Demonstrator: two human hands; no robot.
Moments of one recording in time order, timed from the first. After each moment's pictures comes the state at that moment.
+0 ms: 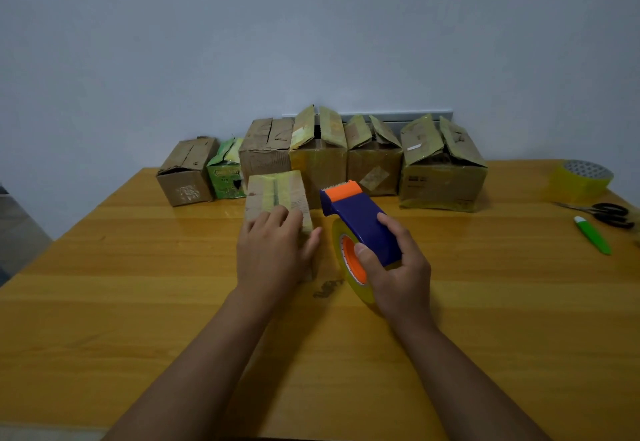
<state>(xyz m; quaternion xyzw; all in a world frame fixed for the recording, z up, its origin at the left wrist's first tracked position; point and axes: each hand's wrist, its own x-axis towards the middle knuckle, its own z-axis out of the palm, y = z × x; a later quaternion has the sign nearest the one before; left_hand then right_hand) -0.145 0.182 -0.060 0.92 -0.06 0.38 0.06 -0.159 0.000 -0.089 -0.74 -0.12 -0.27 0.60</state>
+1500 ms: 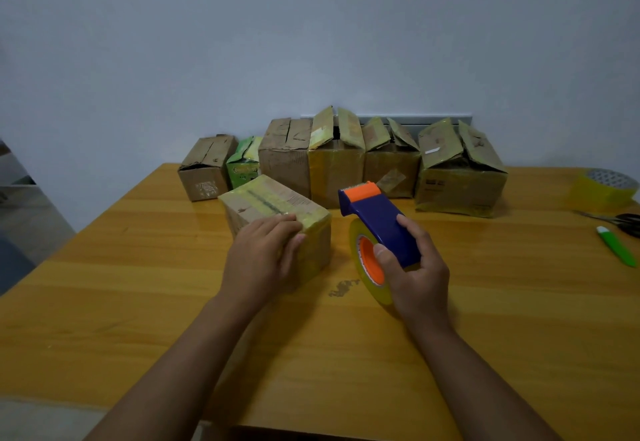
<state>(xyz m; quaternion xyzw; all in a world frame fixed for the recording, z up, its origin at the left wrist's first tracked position) -0.164 0.230 -0.061 0.92 -0.13 0.32 0.16 -0.157 0.001 -0.091 -0.74 -0.12 -0.28 0.60</state>
